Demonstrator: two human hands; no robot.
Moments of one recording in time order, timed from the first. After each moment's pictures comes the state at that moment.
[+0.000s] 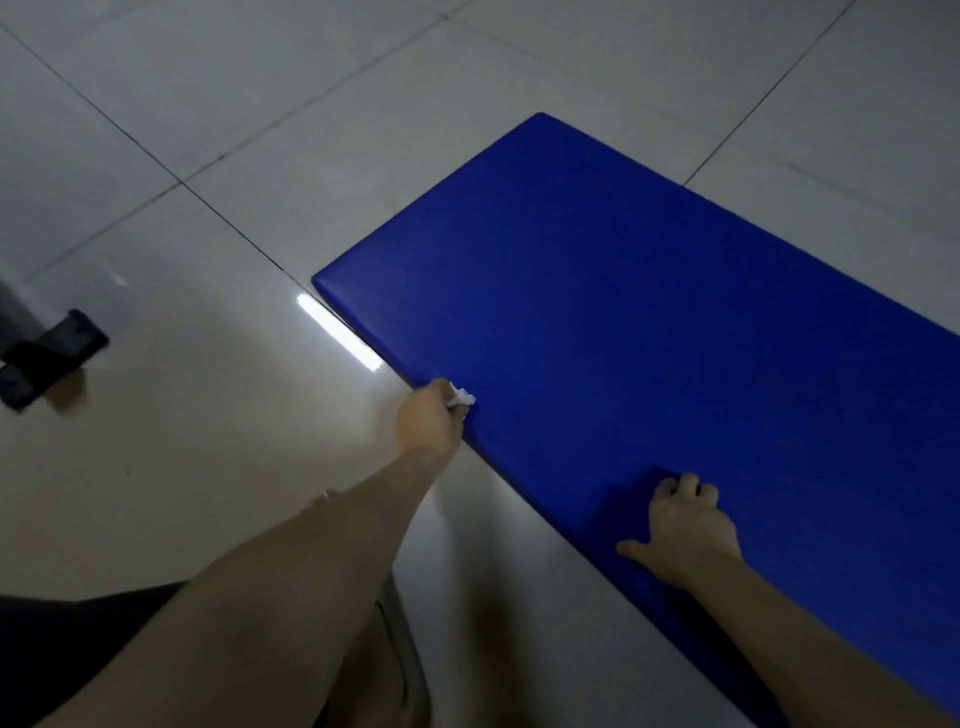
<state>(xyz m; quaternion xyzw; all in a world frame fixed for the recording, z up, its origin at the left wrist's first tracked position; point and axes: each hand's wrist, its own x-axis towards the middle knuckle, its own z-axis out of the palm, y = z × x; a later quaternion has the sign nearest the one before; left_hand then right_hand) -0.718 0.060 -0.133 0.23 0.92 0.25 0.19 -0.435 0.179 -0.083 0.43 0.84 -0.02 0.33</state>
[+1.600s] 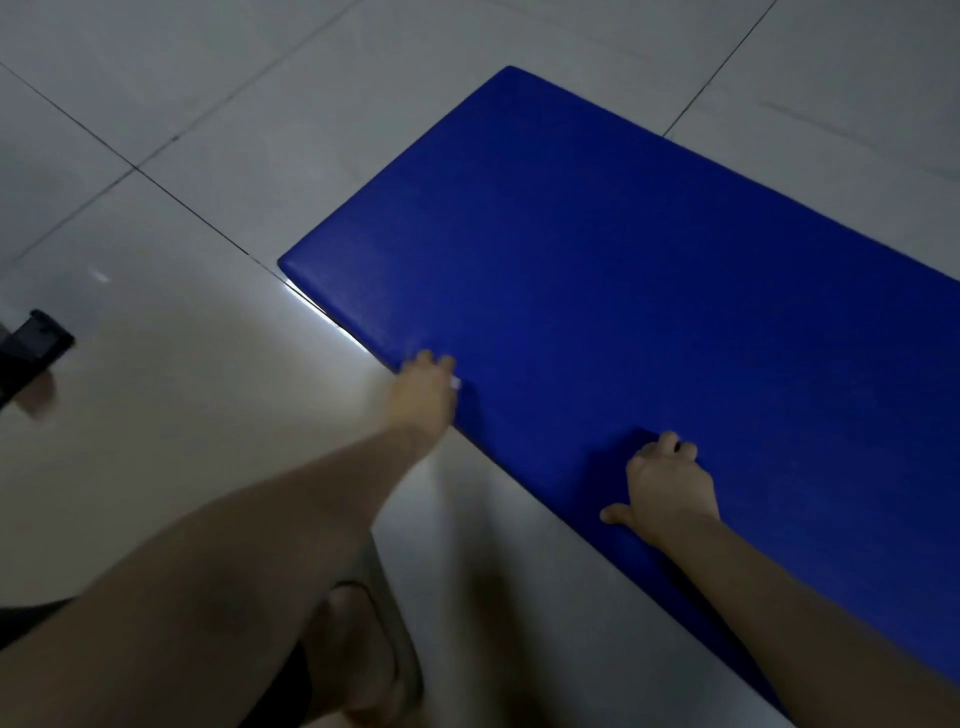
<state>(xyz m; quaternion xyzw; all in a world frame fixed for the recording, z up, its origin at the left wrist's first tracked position) -0.717 0.081 -0.133 0.42 0.90 0.01 0.13 -0.442 0.185 -0.083 0.43 0.83 -0.03 0.35</state>
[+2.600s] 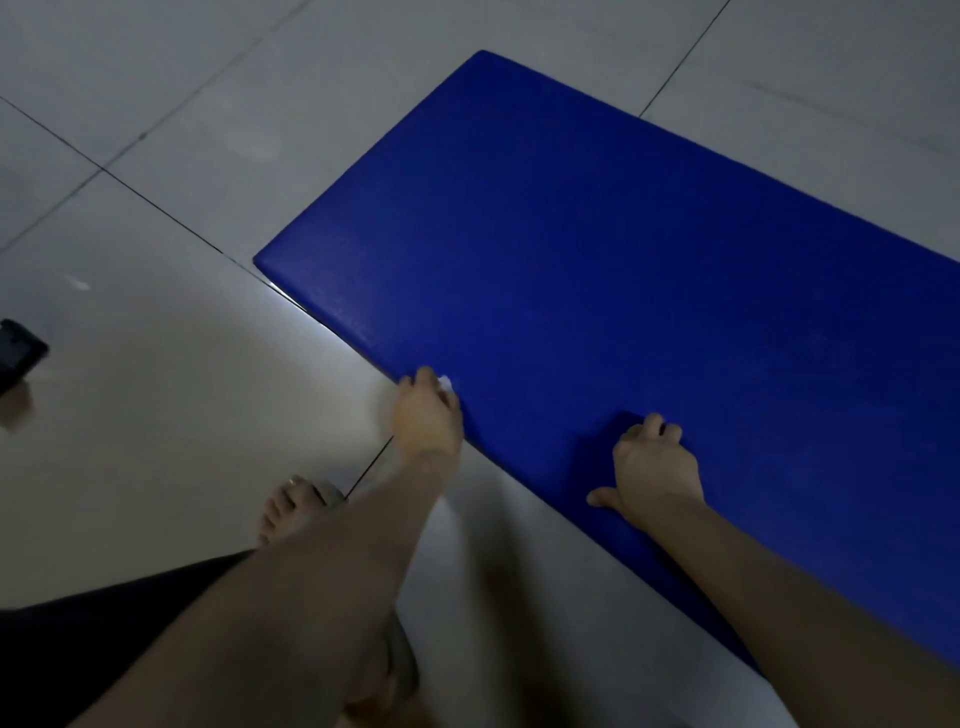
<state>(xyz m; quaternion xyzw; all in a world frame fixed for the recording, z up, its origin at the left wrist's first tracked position) -0.658 0.075 -0.141 0.24 0.94 0.19 0.13 -0.437 0.185 -0.088 0.44 0.83 -0.04 0.33</state>
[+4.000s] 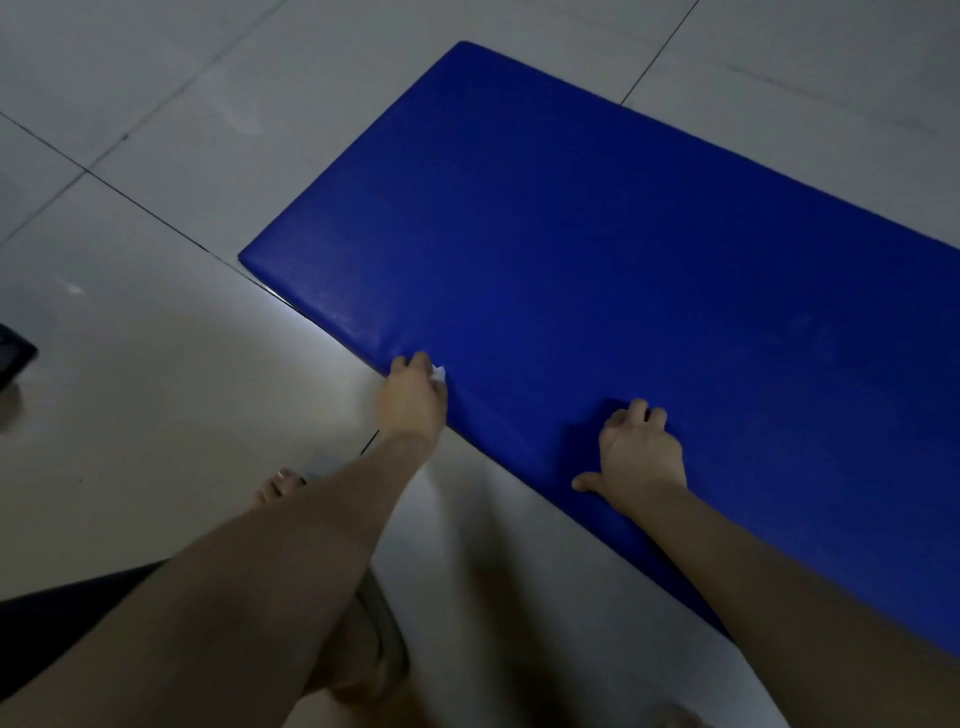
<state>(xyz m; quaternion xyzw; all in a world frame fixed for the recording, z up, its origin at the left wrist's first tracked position) -0.667 0.080 -0.137 0.30 0.93 0.12 0.14 -0.431 0.184 -0.092 0.44 0.84 -0.04 0.31</state>
